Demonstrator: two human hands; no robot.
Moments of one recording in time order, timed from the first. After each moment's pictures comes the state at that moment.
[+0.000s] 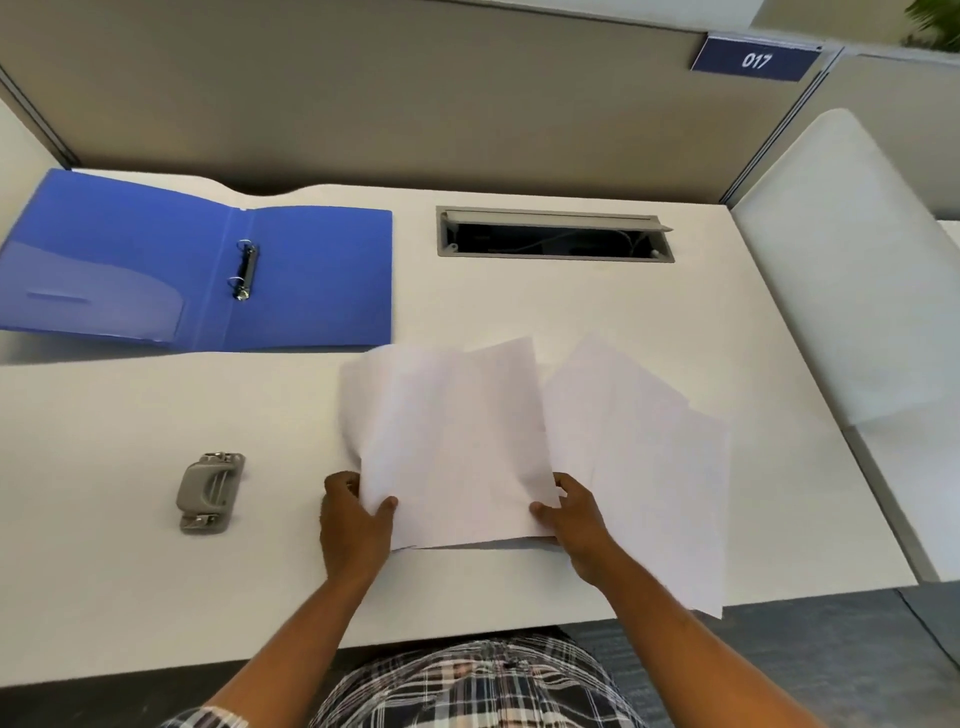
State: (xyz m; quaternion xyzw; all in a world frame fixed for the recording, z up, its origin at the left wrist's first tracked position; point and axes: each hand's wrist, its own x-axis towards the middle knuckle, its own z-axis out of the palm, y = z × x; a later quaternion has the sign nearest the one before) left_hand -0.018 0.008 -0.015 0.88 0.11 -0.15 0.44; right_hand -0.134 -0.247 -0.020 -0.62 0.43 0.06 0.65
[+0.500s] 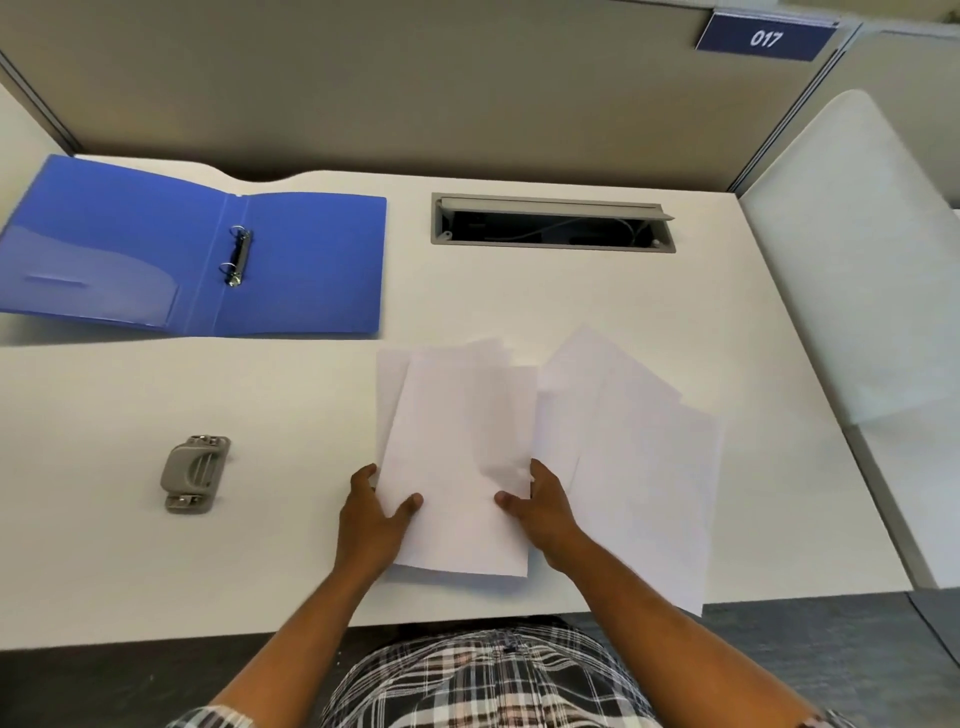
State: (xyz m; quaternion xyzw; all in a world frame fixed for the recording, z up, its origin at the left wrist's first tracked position) left_hand -0.042 -0.020 -0.021 0.87 0.07 -0.24 0.44; right_hand -0.127 -0.243 -0.015 -0.70 0.37 0.09 0.60
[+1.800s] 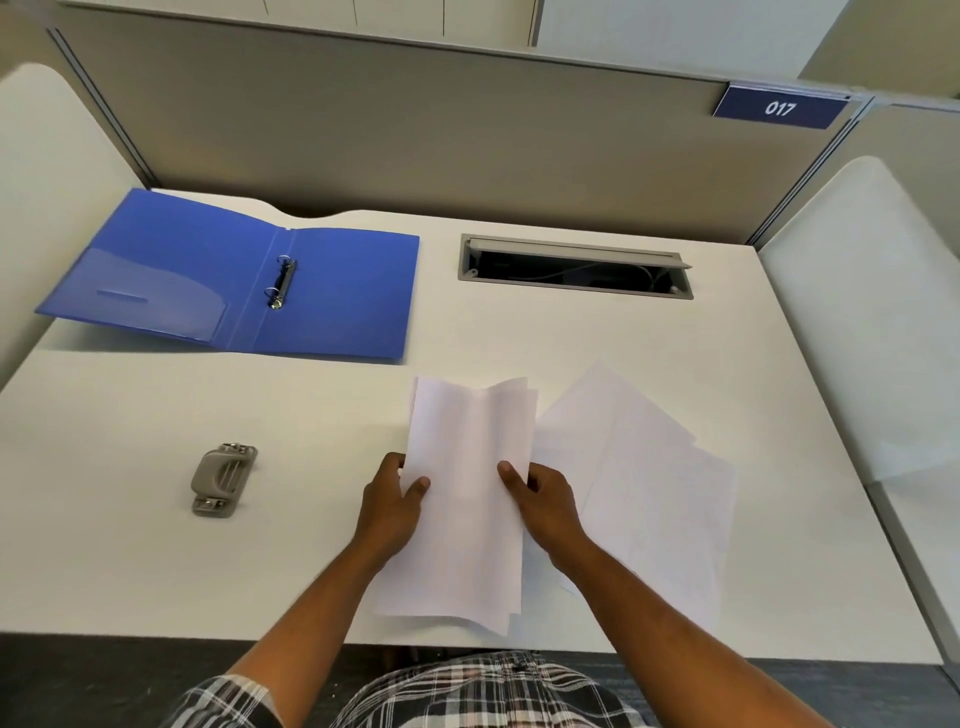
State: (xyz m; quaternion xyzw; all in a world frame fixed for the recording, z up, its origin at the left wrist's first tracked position) left_hand -0.021 -0.042 0.030 0.84 0.04 -0.23 0.49; right_hand -0.094 -0.245 0.026 -0.76 0.32 0.05 0.56
